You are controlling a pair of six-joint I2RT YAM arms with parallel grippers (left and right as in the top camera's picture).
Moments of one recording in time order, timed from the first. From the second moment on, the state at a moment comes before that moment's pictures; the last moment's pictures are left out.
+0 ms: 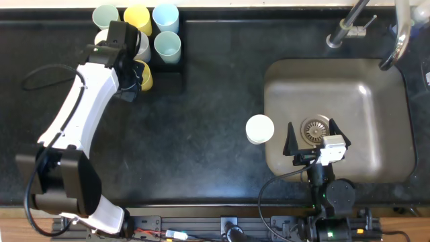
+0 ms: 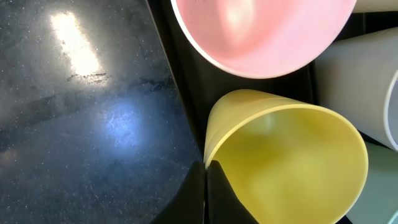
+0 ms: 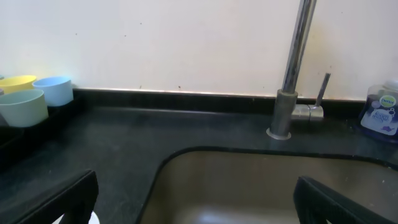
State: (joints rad) left arm -0.12 1.77 1.43 -1.00 -0.17 -1.41; right arm 0.08 0.01 0.02 -0.02 -0.02 0.02
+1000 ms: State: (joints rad) left arm -0.12 1.77 1.43 -1.00 -0.17 -1.39; right arm 0.08 0.01 0.02 -0.02 -0.03 0.02
